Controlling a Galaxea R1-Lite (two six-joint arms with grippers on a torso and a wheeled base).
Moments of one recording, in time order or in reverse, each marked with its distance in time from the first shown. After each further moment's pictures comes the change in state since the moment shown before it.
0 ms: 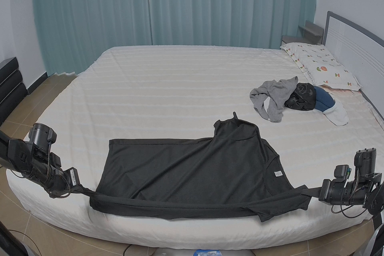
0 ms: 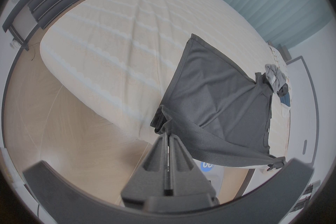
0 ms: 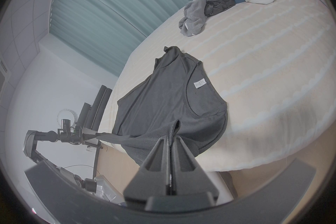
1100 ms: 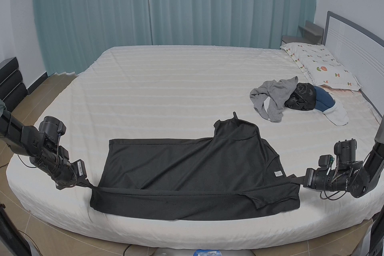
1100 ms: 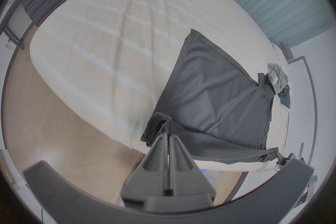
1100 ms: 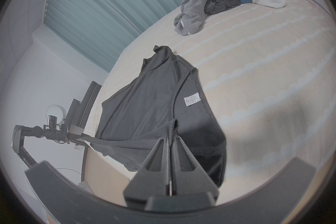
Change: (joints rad) left arm 0.001 0.184 -0.203 0.079 -0.043 -0.019; right arm 0.023 0.298 -0.270 0.013 -0.078 -0.060
